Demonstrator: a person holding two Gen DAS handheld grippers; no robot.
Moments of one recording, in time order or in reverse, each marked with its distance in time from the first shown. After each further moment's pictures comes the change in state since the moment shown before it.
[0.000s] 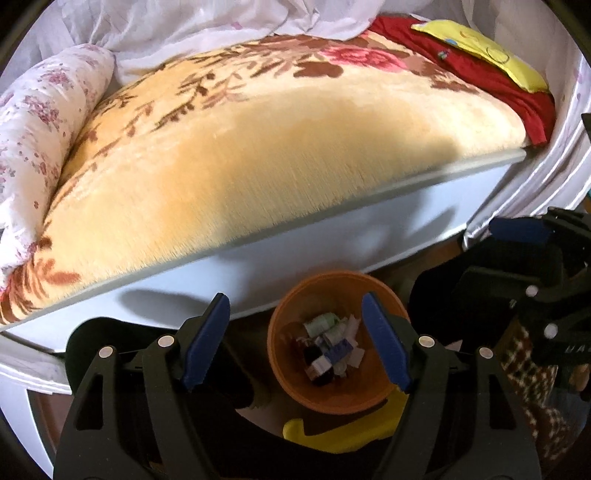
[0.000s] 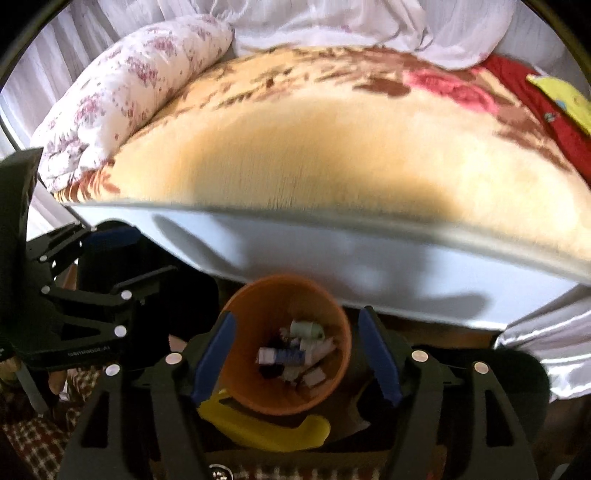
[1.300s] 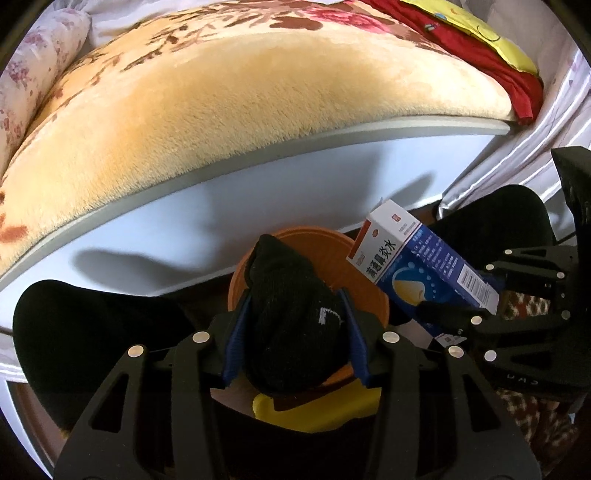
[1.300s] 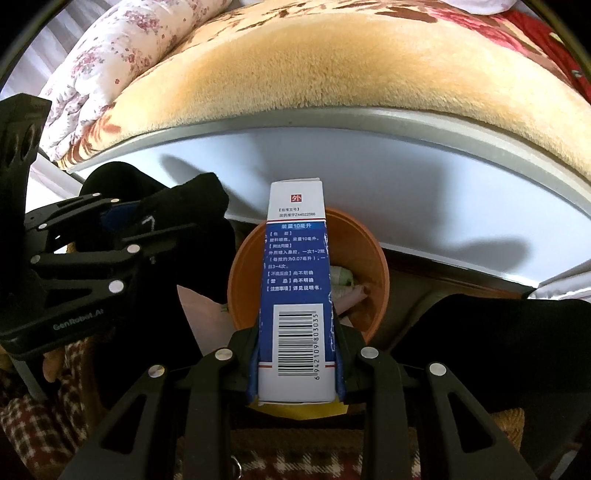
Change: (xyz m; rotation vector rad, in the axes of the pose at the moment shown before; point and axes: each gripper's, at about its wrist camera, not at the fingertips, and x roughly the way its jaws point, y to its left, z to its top) left arm 0.032 -0.010 -0.033 -0.012 0.134 -0.137; right arm 0.052 0.019 -0.050 0.012 0.241 0.089
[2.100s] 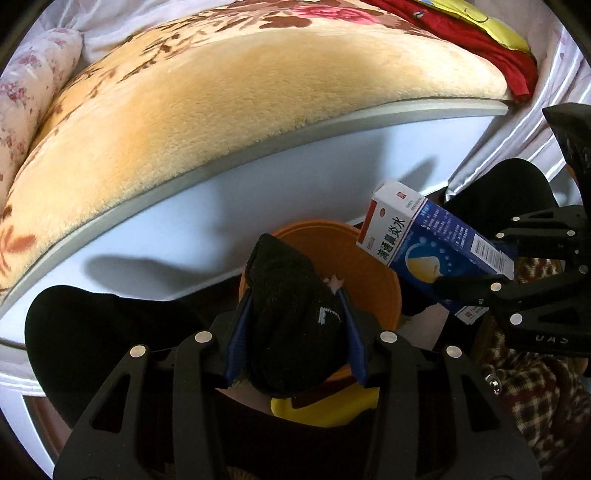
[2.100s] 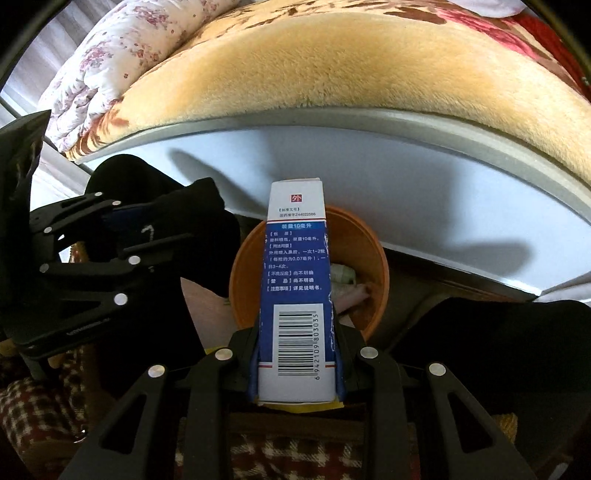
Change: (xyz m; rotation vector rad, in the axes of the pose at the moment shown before) left arm -0.005 0.003 -0.012 0.066 -0.007 0.054; right arm -0.003 -0.006 0.002 -0.033 0.006 0.026
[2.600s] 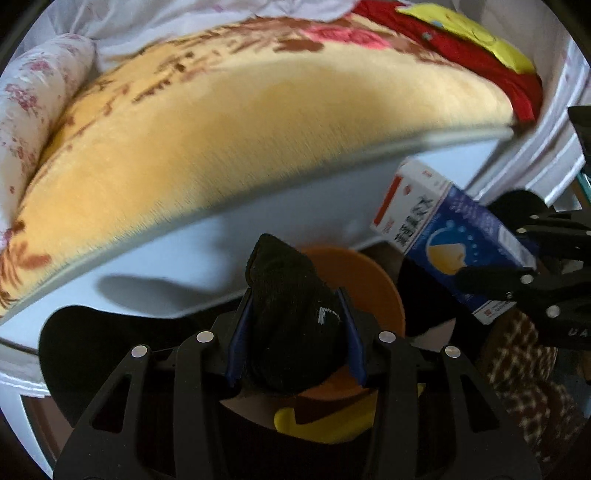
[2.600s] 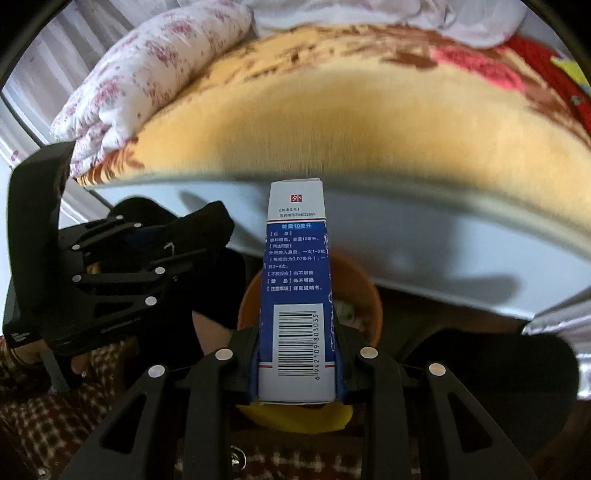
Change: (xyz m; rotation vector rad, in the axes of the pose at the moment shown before) left arm -0.010 0.003 0.018 -0.011 -0.053 0.013; right arm -0.028 0.000 0.012 -0.008 -0.087 0.019
